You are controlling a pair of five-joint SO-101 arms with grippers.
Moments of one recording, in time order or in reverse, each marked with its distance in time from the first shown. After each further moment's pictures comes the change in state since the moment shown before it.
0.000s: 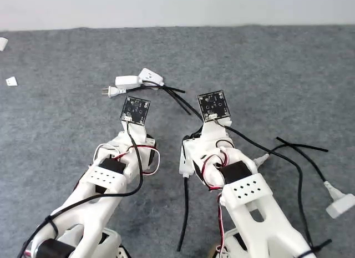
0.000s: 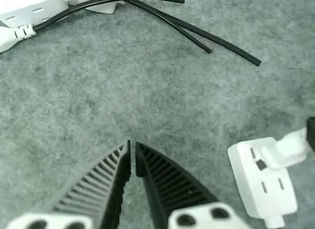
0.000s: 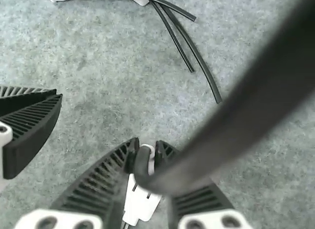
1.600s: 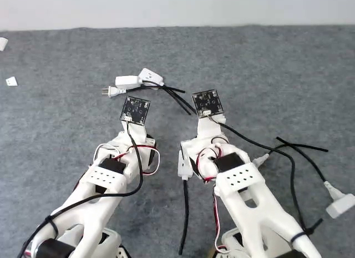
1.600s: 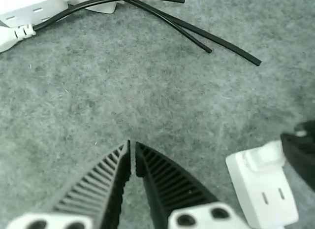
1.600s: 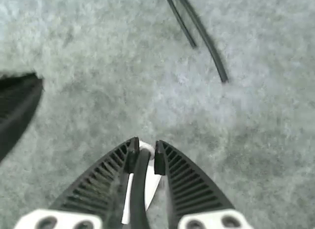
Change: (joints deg) left arm 0.0 0.0 0.0 0.0 0.0; right arm -0.4 9.7 -2.7 1.5 -0.4
